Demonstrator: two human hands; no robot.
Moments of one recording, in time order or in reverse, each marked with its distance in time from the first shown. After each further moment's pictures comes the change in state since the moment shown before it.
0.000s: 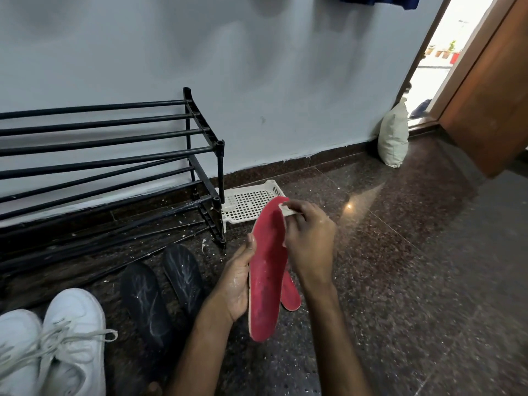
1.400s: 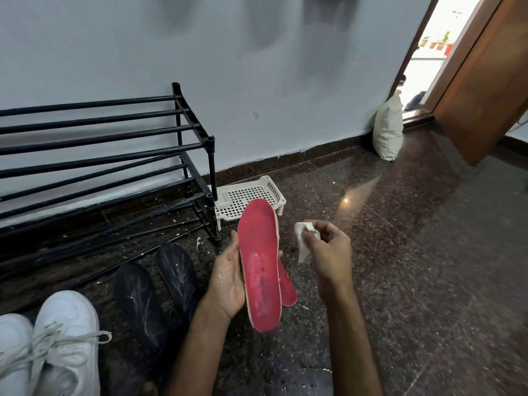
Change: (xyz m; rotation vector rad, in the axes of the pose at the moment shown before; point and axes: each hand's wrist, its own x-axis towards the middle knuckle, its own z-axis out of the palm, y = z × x) left_hand 0.007 -0.002 -0.005 -0.145 0.029 -0.045; right_hand -0.008 0.053 -0.018 0.486 -0.048 0.520
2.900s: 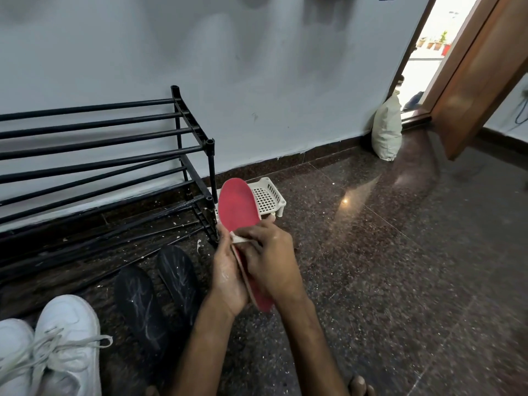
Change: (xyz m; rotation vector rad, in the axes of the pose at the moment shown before) left_hand -0.002 0.004 0.021 -0.032 -0.090 0.089; right_hand -0.039 -0.016 0.061 -0.480 -0.326 -0.618
